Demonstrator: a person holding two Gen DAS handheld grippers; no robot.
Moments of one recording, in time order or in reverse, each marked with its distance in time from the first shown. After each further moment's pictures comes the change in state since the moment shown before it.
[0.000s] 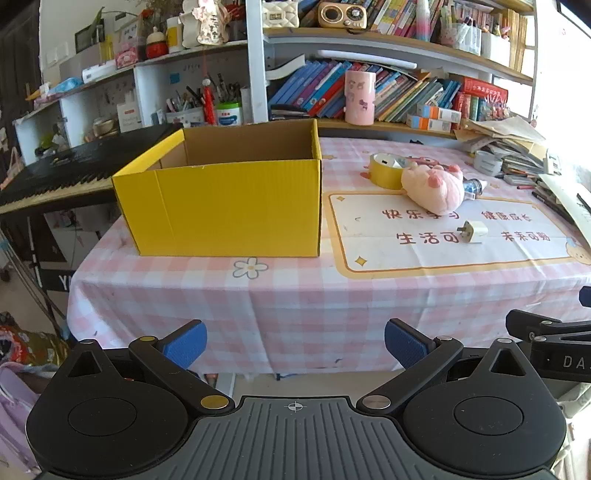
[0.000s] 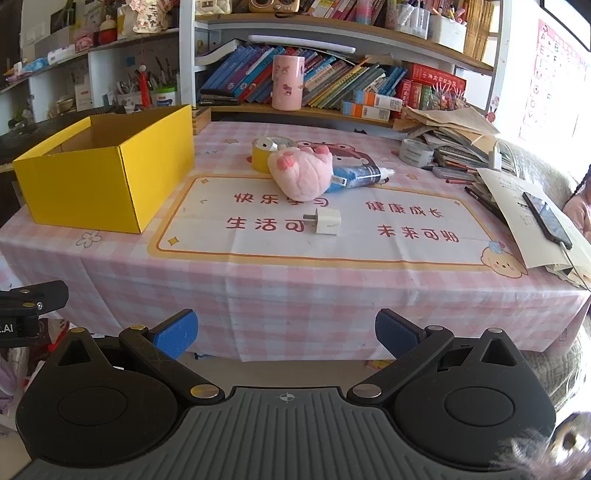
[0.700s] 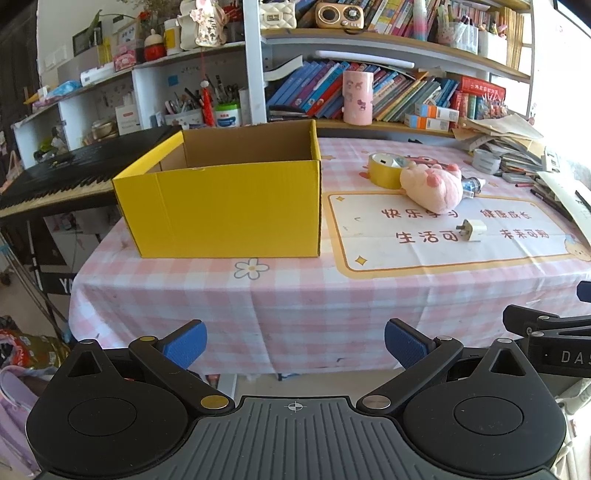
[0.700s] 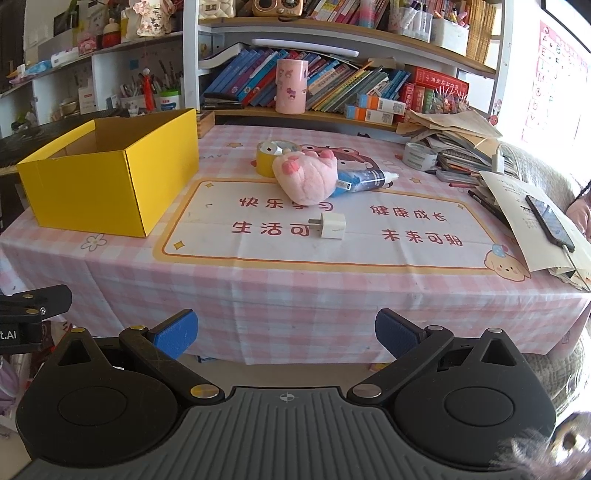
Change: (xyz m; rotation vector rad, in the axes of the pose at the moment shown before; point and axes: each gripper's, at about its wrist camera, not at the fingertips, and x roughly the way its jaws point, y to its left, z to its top) left arm -0.002 0.005 -0.001 0.008 -0.002 -0.002; right arm -0.001 0.002 0.001 -0.004 -0.007 0.009
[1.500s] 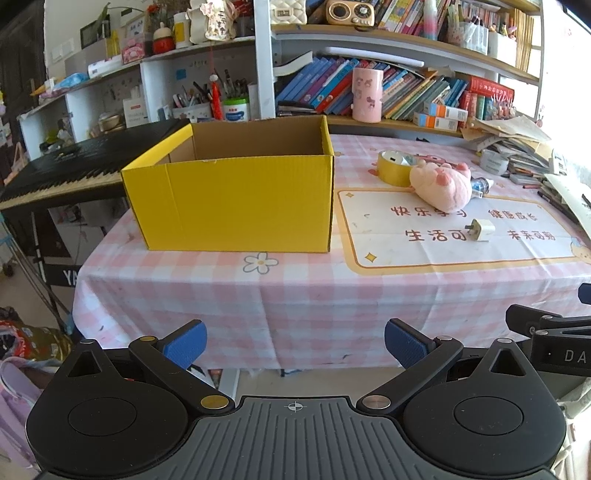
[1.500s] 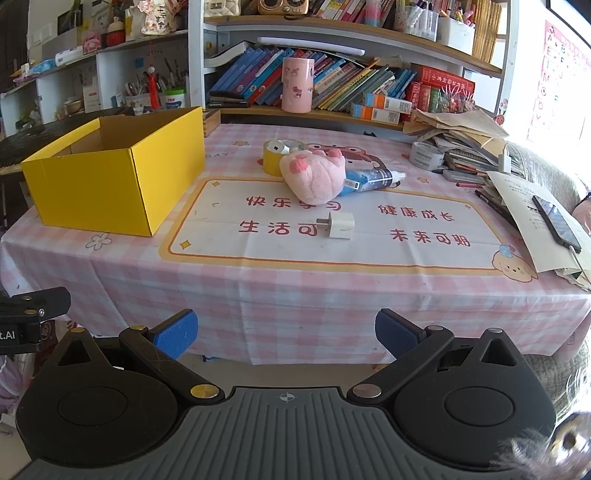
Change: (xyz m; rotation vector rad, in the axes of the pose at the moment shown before) left arm 0.002 0.005 -0.002 -0.021 0.012 0.014; right arm 0.001 0.005 0.000 -0.002 0.002 0.013
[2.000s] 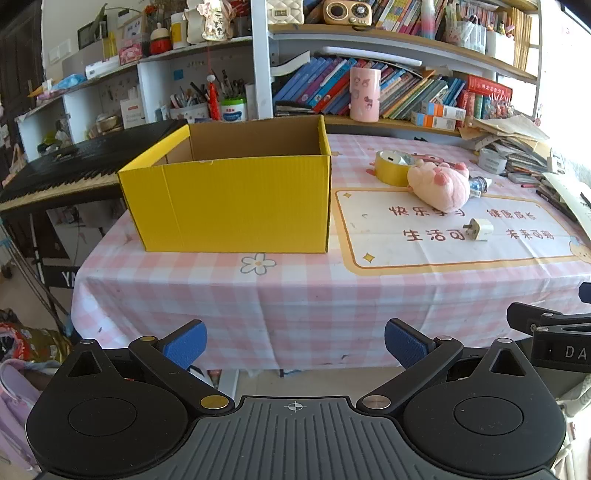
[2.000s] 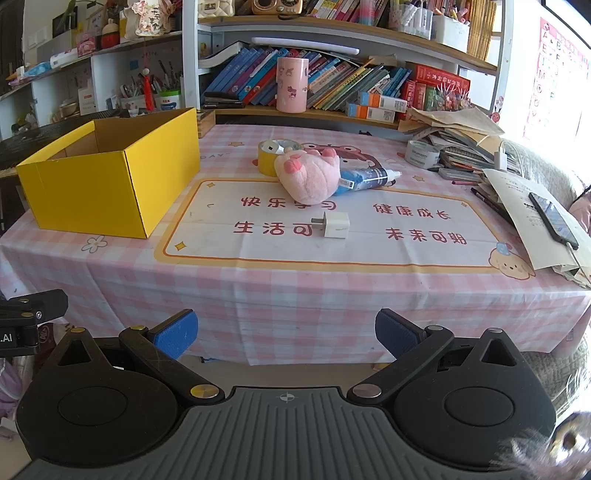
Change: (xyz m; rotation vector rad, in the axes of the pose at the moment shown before) left arm 0.001 -0.002 0.001 0.007 0.002 -0.003; right arm 0.002 -0.002 0.001 0.015 0.003 -0.006
